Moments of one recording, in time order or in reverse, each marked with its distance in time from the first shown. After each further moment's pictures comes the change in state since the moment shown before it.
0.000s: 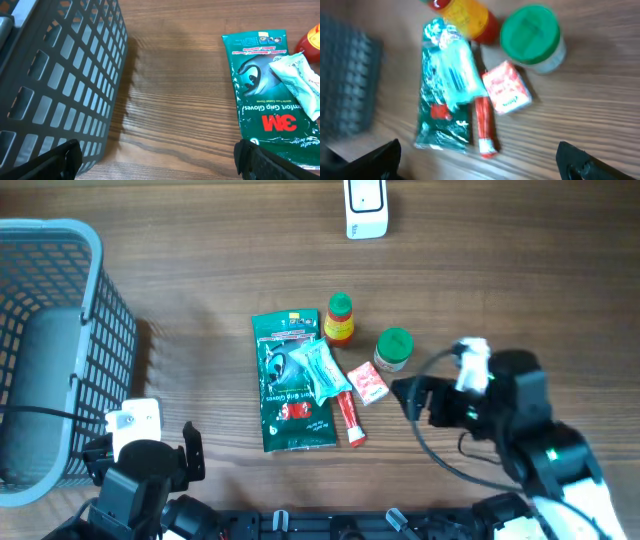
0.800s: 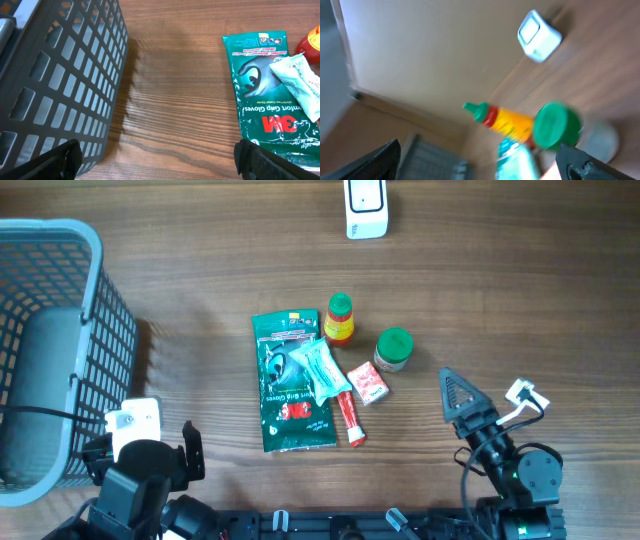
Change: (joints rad) left arm 0.000 0.000 0.000 0.003 -0.003 0.000; right arm -0.251 -0.836 -0.748 0.798 -0.048 0.733
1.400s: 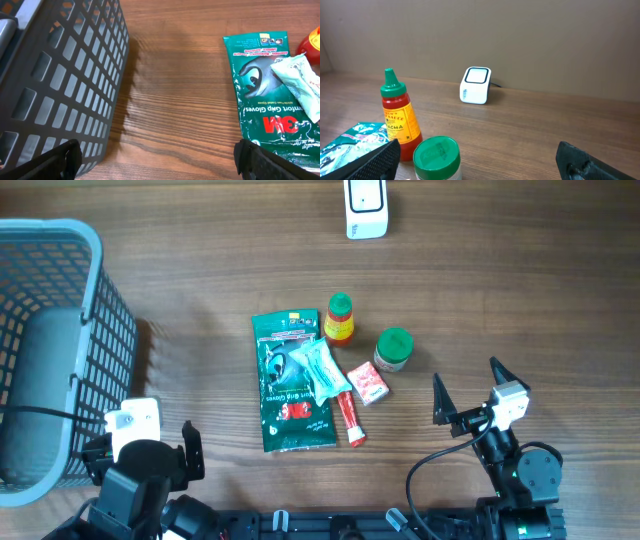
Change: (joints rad) left arm 0.000 0.000 0.000 0.000 -0.003 0.000; right arm 0.000 0.000 0.000 -0.014 0.179 -1.203
